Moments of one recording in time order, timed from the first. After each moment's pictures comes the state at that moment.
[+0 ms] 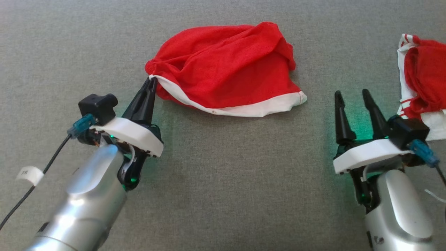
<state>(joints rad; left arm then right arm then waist) -0.69 0.25 -0.73 0.70 -0.86 -0.12 -0.23 -0.28 -0.06 0.04 0.33 0.19 0.12 -0.13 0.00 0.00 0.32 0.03</state>
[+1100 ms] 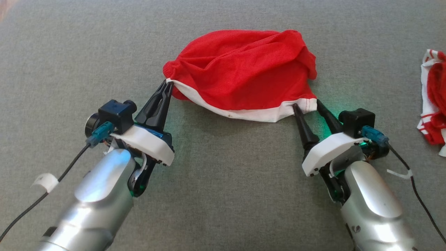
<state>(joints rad) -0.66 0.26 -0.75 0.60 -0.69 -0.09 -0.25 -0.42 -0.06 0.23 0.59 0.23 0.12 -0.07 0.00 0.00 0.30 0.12</state>
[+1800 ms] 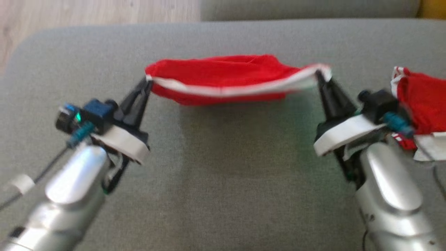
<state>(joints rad) -0.65 0.38 -0.76 0.54 -0.59 -0.06 -0.25 -0.43 -0.10 0.22 0.41 0.17 0.12 -0.11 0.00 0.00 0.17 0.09</state>
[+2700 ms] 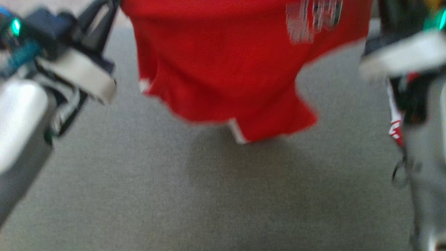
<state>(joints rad) -0.86 0.64 -0.71 0.03 -0.56 0.05 0.13 -0.63 -0.18 0.14 -0.05 0.11 0.12 0.14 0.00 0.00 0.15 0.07</state>
